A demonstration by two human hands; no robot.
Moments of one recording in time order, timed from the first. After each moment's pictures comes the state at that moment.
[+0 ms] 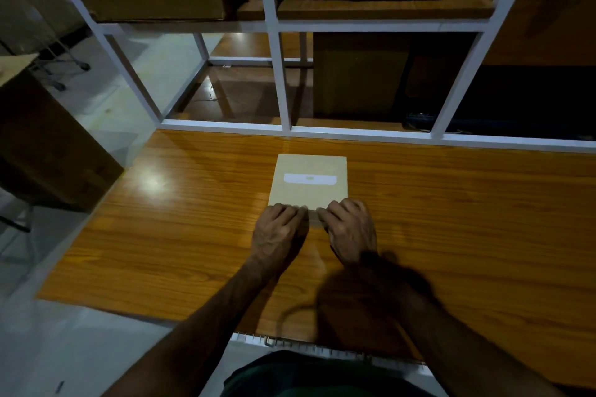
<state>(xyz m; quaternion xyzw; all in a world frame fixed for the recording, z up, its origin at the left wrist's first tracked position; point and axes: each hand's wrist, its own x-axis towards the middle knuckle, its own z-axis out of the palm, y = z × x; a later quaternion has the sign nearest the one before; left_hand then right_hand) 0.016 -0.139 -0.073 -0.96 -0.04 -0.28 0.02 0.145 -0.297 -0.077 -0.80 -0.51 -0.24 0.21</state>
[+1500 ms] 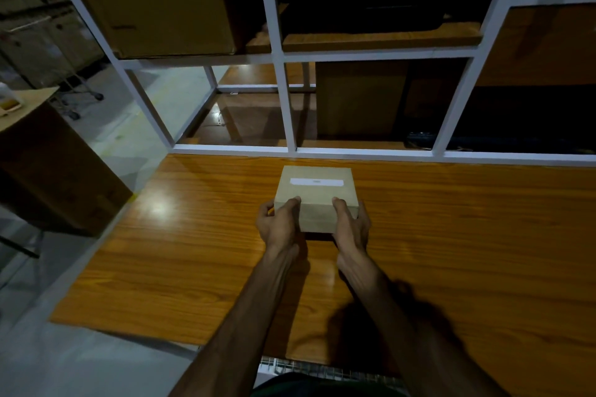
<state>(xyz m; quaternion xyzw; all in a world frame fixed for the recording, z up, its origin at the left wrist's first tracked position) 0.059 -0.166 0.019 -0.38 -0.47 -0.31 -0.73 0.119 -0.245 -0.025 -0.69 0.07 0.13 0.71</state>
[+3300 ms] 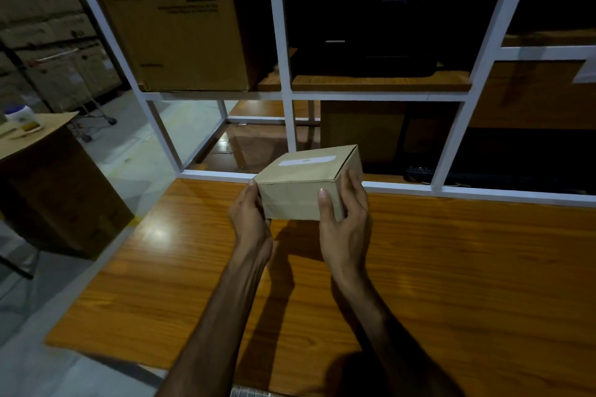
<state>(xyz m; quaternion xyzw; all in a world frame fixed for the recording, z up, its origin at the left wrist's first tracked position) 0.039 -0.122 0.093 -0.44 -0.32 -0.40 -0.74 0.092 -0.250 0.092 -0.74 -0.19 -0.10 0.63</state>
